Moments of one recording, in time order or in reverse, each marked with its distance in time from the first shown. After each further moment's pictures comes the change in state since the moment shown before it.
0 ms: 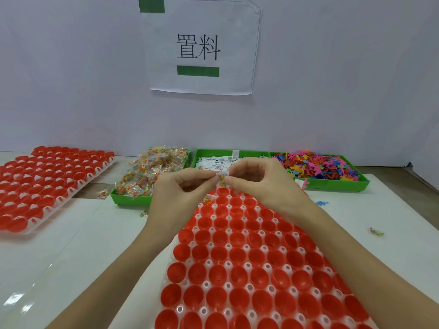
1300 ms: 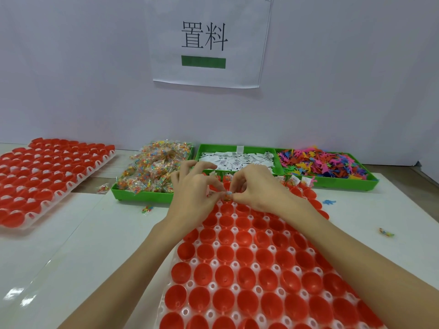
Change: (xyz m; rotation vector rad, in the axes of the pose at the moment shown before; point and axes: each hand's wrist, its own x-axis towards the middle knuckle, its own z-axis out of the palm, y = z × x) left_hand 0.025 -0.052 0.016 0.820 -0.130 0.136; right_hand 0.038 0.035 0.022 -0.757 -0.155 0.114
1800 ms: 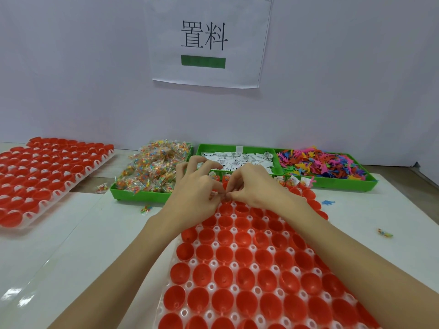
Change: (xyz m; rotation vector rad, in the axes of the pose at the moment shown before) left_hand 0.005 -0.003 -0.008 0.164 -0.087 0.218; right_hand 0.009 -0.002 0.000 0.018 -0.055 0.046
